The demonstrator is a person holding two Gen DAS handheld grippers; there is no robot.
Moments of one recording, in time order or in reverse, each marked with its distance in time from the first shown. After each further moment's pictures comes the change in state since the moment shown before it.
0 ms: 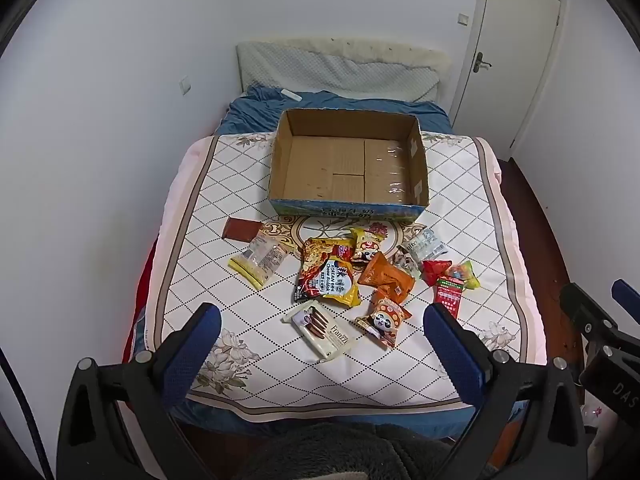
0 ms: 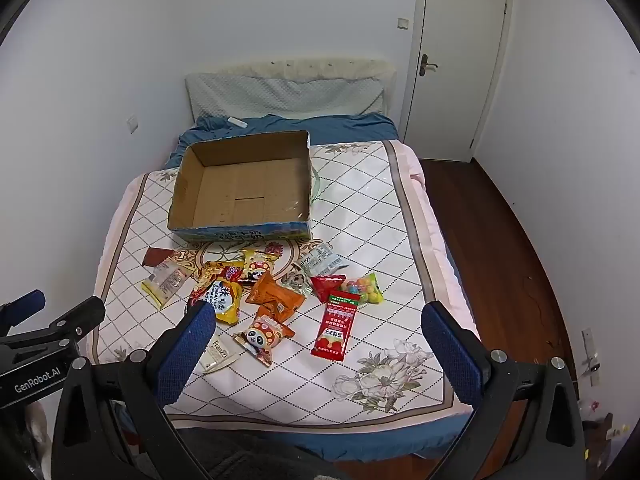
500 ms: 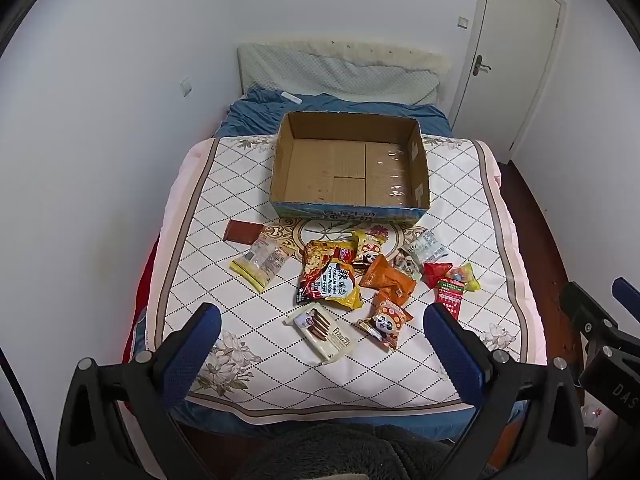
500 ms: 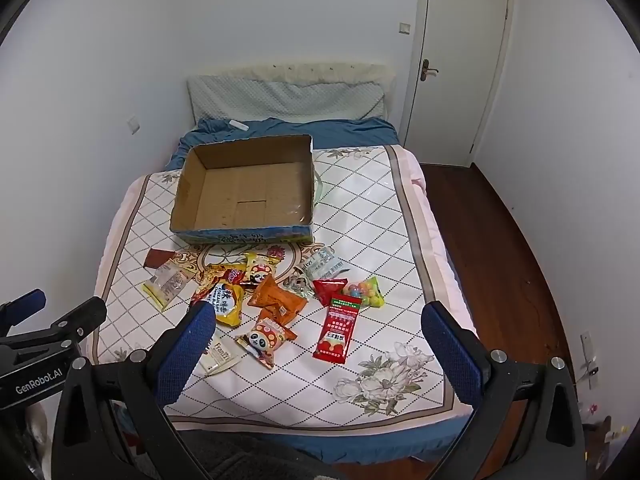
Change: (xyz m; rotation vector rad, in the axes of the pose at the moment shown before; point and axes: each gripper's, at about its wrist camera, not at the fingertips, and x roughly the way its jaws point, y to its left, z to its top) left arm 0.000 -0.002 -0.001 0.004 -0.008 0.004; right arm 0.002 0.000 0.005 -0.014 -0.005 -0.012
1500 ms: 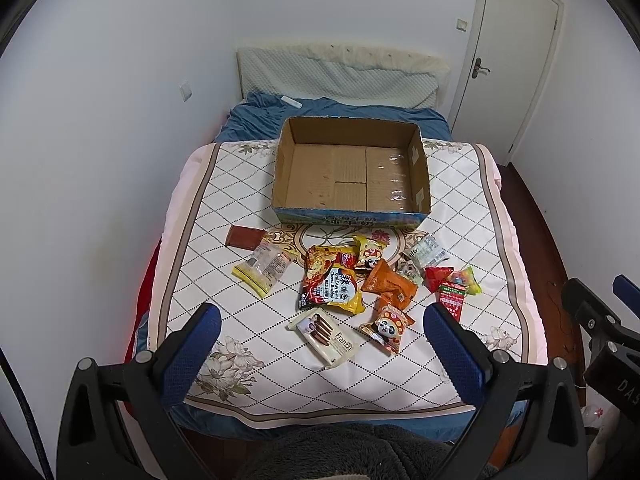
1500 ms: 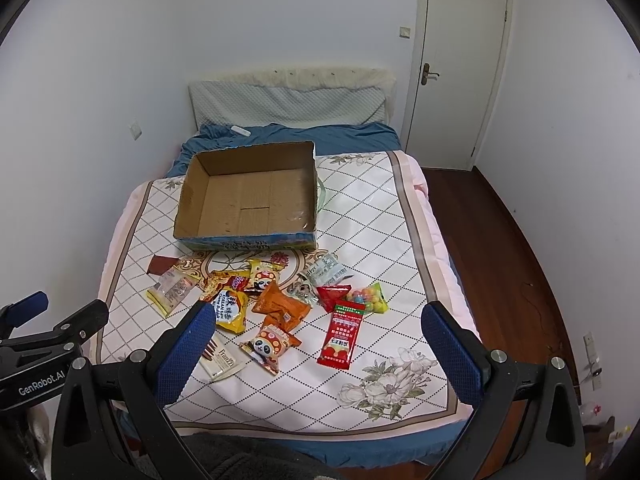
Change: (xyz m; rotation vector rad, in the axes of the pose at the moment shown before) left arm -0.007 0.007 0.008 -0.007 -0.013 0.000; right arm -0.005 0.006 -0.003 -0.001 -0.026 0.003
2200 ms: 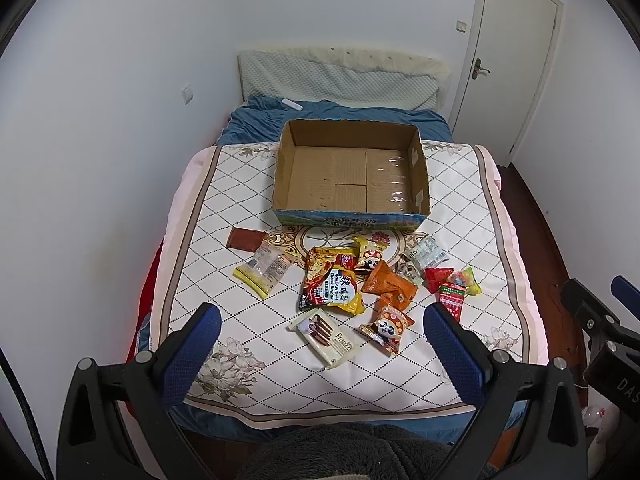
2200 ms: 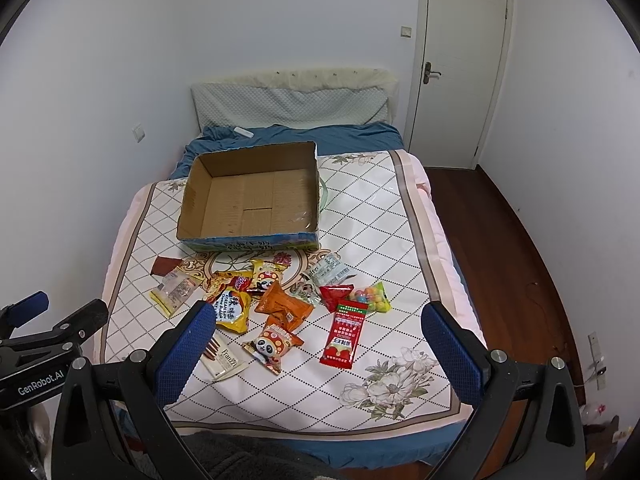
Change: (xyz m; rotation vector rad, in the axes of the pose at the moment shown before) left arm -0.005 0.000 0.001 0.007 -0.008 0.005; right arm -0.002 0.001 0.003 0.003 0.001 0.007
